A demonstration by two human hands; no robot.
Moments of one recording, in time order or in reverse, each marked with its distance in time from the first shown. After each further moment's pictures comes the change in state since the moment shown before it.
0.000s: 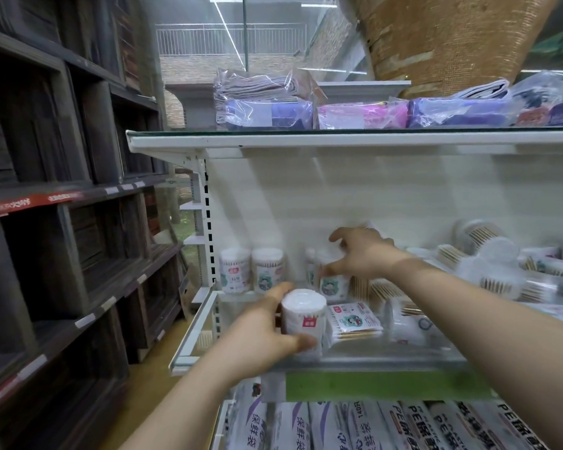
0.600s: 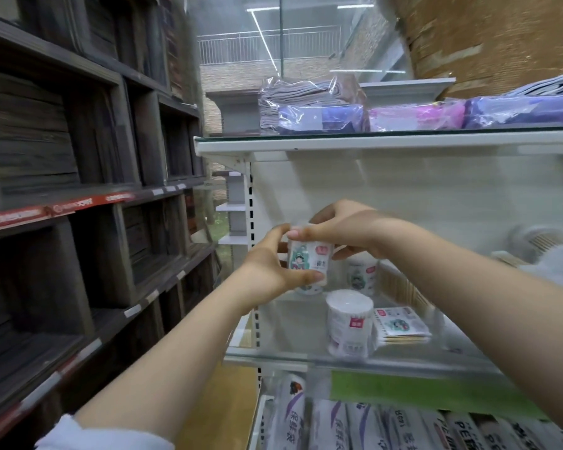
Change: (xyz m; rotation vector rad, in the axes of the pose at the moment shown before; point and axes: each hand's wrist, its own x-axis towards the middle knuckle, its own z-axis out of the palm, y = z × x) left_hand 0.022 0.009 -0.072 -0.112 0.209 0.021; right_hand -0.018 -0.102 -0.029 0.543 -0.209 -0.150
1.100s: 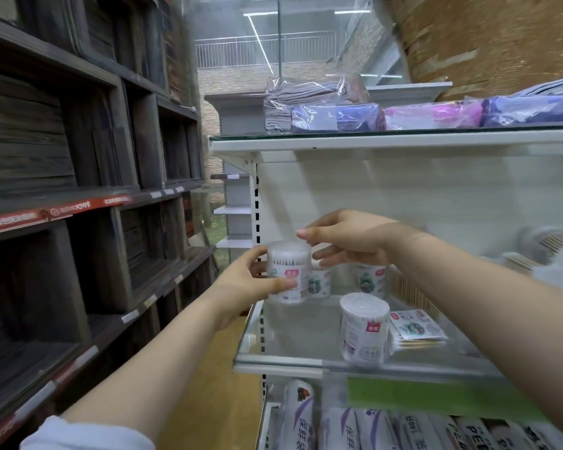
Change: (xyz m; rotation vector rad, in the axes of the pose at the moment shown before) left_hand 0.012 -0.060 -0.029 -0.300 -0.072 -0.056; right_hand 0.022 0.012 0.011 0.276 -0.143 0.032
